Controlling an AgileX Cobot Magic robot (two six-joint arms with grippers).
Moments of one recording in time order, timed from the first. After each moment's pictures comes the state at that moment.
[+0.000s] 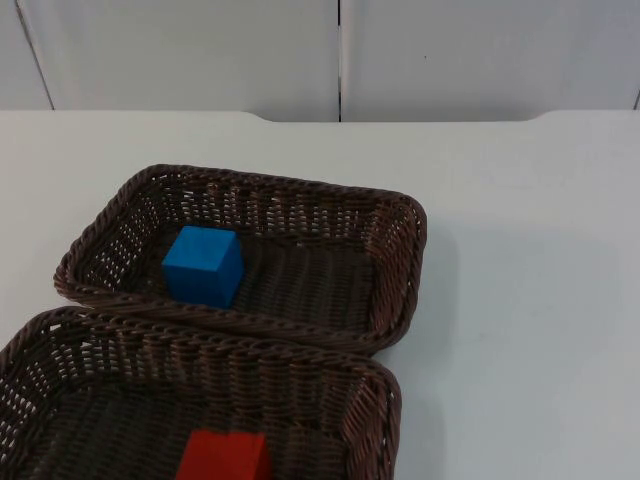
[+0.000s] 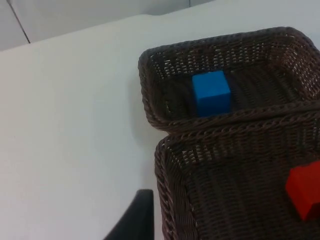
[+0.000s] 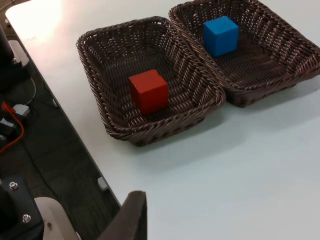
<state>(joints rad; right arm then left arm) 0.99 0.00 -0.52 -0.02 1.09 0.01 -0.34 0.00 -0.50 0.01 1.08 0.04</state>
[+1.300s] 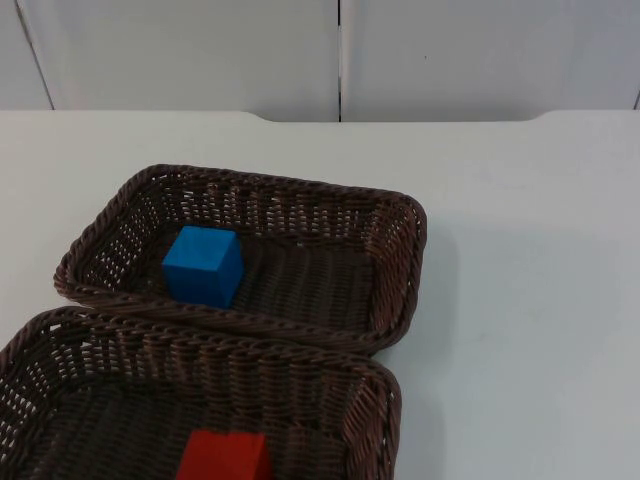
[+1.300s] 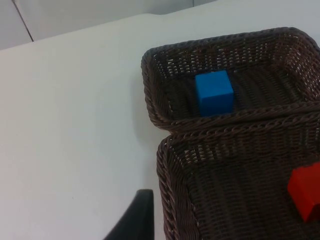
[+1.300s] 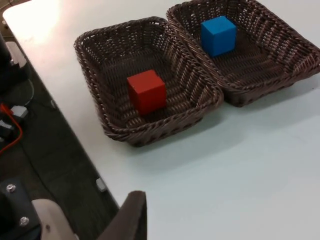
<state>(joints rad) 0.97 0.00 -0.52 -0.02 1.09 0.01 -0.34 0.00 -0.50 0.02 1.08 0.04</state>
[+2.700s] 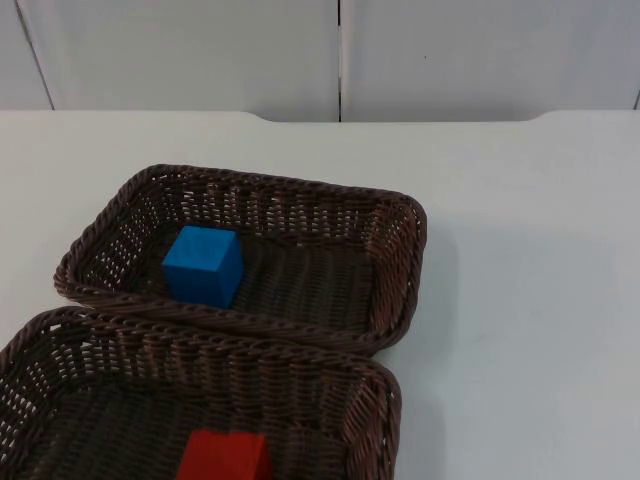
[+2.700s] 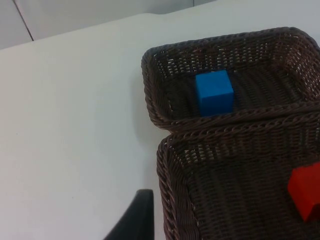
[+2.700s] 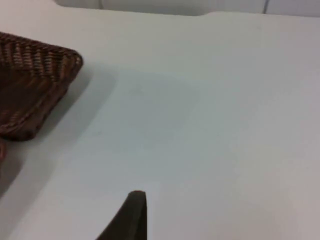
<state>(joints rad) 0.17 0.00 -0.52 -0.02 1.09 0.01 -0.34 0.00 -0.50 0.02 1.08 0.03</state>
